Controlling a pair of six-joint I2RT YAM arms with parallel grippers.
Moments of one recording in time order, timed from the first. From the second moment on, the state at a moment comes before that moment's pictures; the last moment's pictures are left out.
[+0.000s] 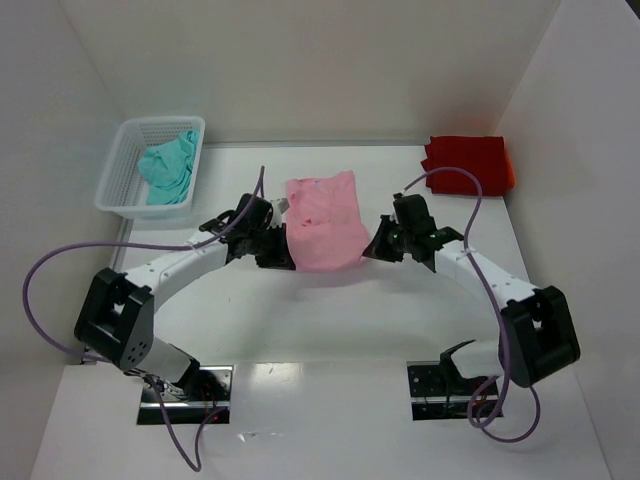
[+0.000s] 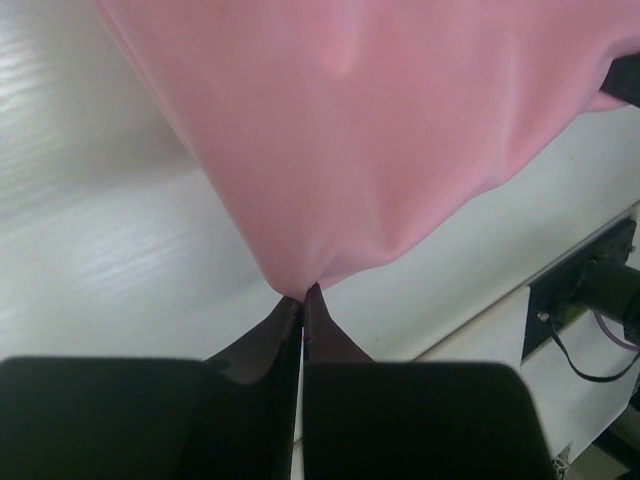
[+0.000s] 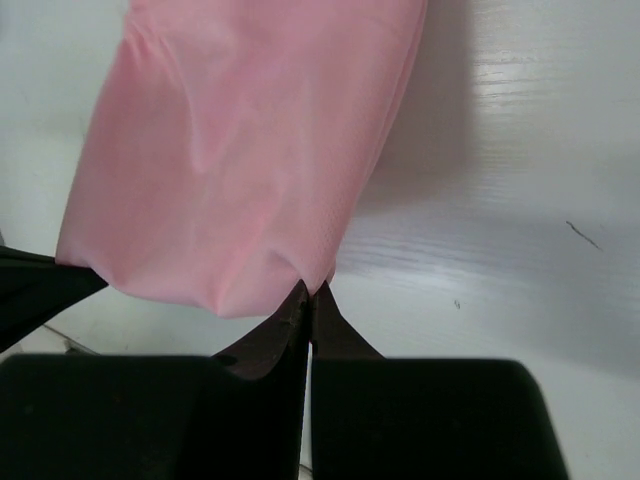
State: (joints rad) left arm -0.48 1.52 1.00 -0.43 0.34 -0.51; right arm 0.39 1.38 0.84 -0.31 -0.20 0.69
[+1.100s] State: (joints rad) left arm -0.33 1.87 1.58 -0.57 0.28 -0.50; right arm 0.22 1.88 1.51 -0.35 -0.32 0.53
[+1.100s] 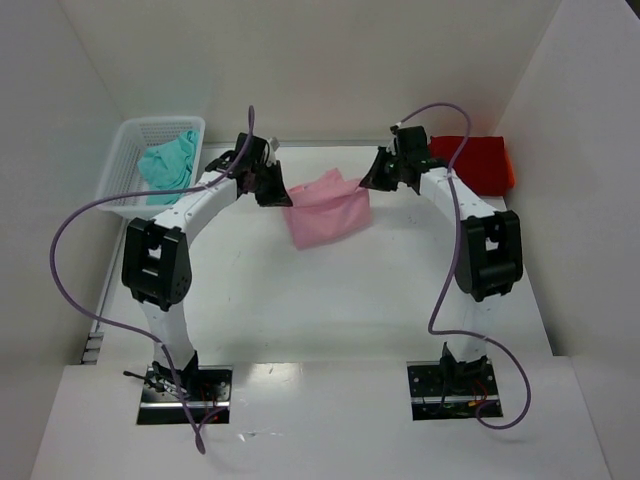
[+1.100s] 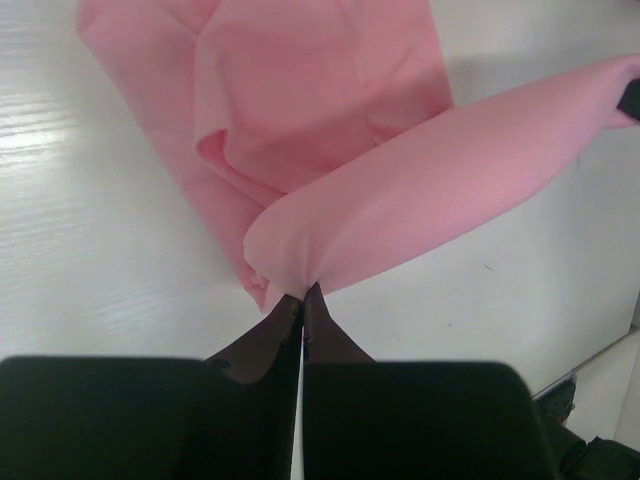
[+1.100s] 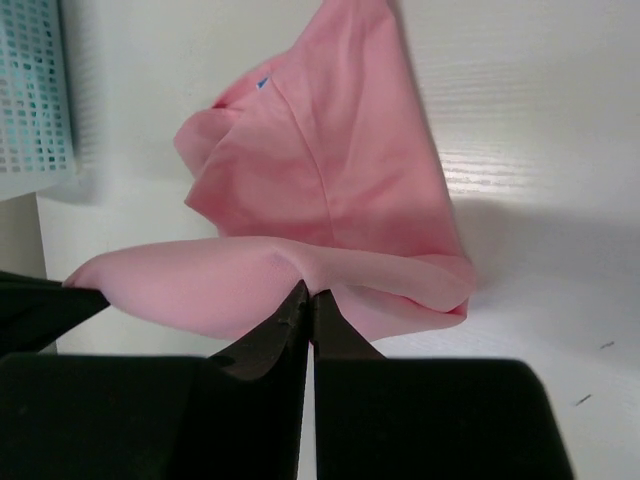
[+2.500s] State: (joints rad) left arm -0.10 2.17 1.87 -0.46 0.40 -0.45; right arm 0.20 2.43 2.10 -0.29 -0.59 0.45
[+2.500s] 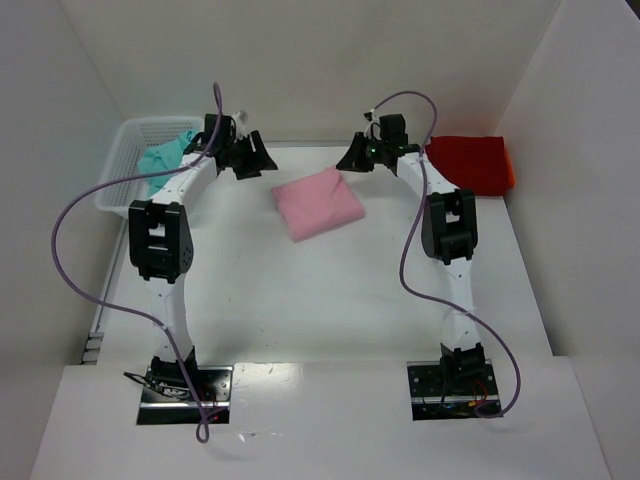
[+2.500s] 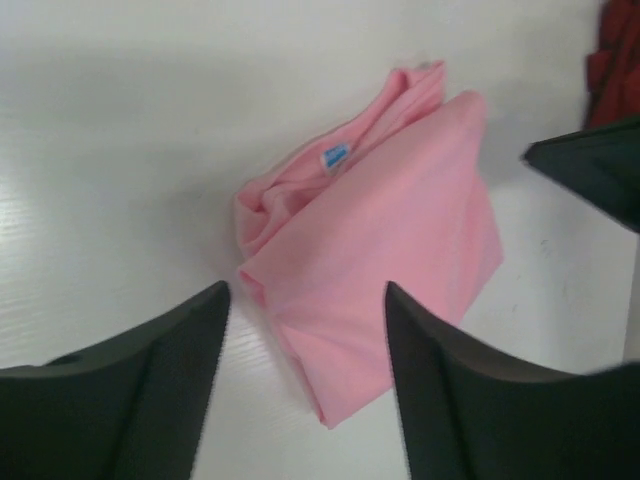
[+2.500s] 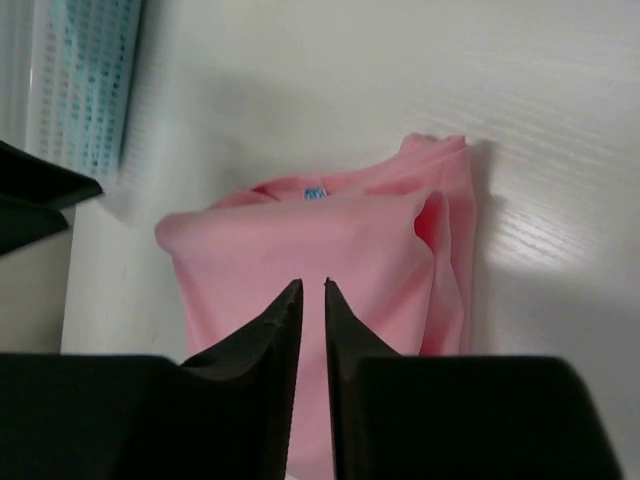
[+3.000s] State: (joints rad) left arm -0.22 2.14 1.71 -0.22 0.58 -0.49; right arm 0.22 2.48 2.09 -0.21 -0.81 0.43
